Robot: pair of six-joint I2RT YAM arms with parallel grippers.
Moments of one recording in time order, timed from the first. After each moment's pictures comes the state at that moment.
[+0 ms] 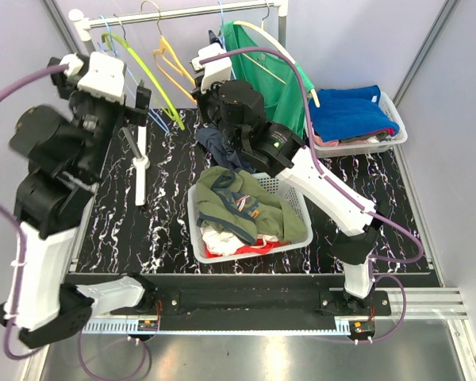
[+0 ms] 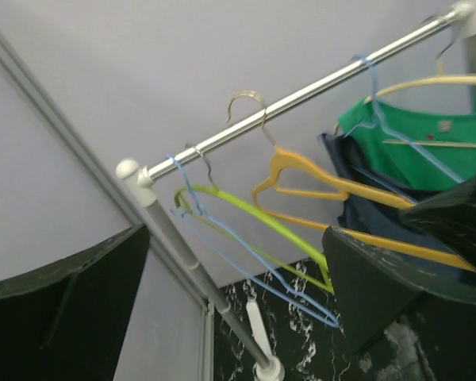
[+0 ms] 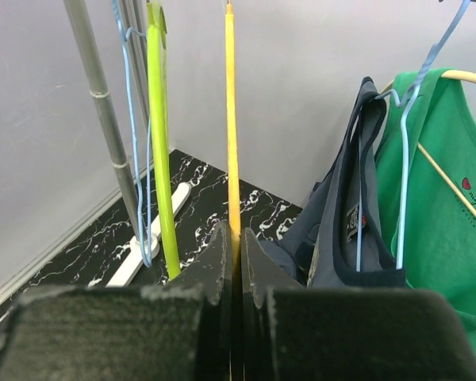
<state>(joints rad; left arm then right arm) -0.60 1.13 1.95 -0.57 -0.41 0.51 1.00 1.93 2.36 -0.39 0.48 -0.07</state>
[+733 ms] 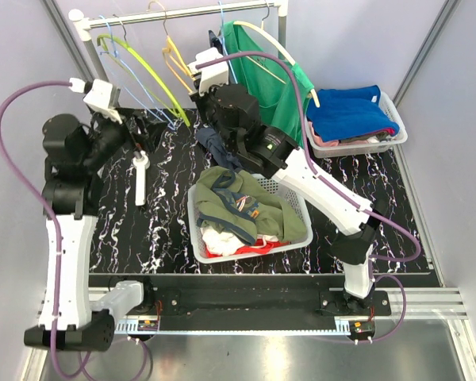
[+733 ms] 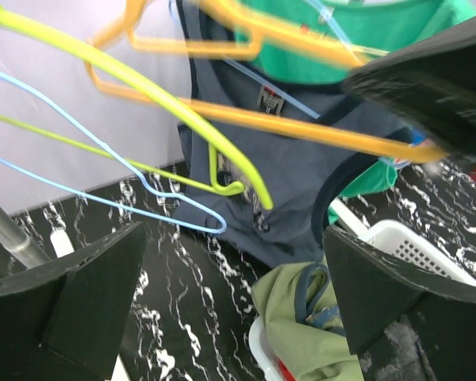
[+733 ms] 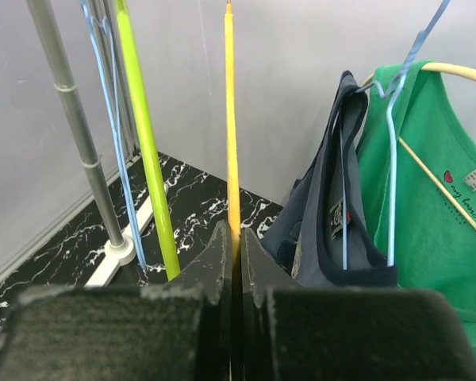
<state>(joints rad) 0.00 1.04 1.45 -0.46 0.48 -0.03 1.00 1.93 2.30 -0.31 0.54 -0.11</state>
